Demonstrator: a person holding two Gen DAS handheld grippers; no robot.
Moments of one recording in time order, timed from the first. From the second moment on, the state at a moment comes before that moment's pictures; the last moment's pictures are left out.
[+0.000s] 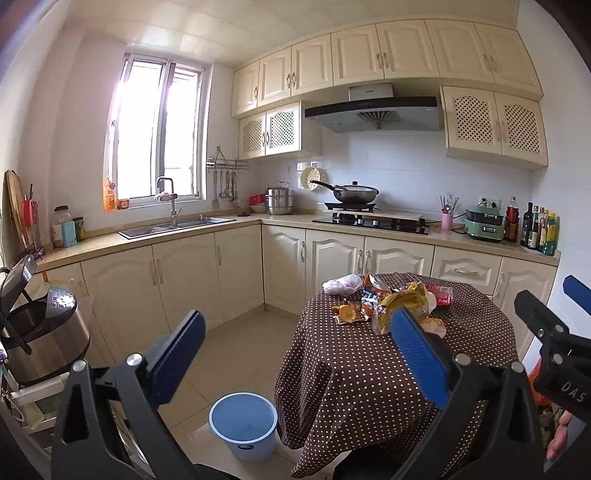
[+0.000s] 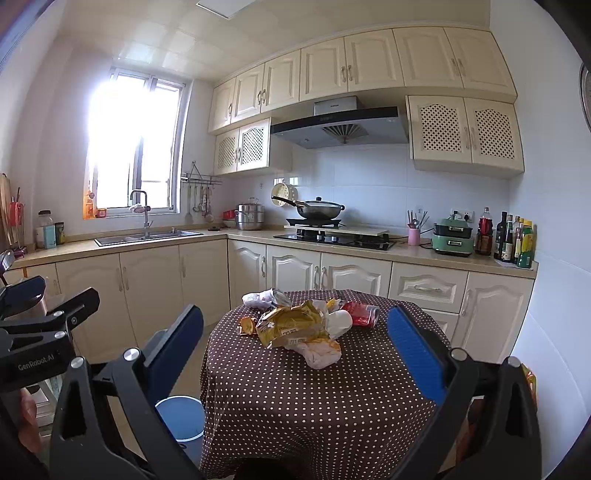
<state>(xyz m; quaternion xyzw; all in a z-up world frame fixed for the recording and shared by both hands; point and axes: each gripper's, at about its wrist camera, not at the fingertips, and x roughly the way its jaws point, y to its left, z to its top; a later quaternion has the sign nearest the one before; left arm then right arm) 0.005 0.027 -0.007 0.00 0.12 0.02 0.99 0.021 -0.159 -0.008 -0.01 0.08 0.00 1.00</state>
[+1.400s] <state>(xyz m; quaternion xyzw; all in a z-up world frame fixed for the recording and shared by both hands) 0.006 0.021 -0.007 0.01 0.13 0.01 0.99 0.019 -0.164 -0.006 0.00 0.09 0.01 1.00</state>
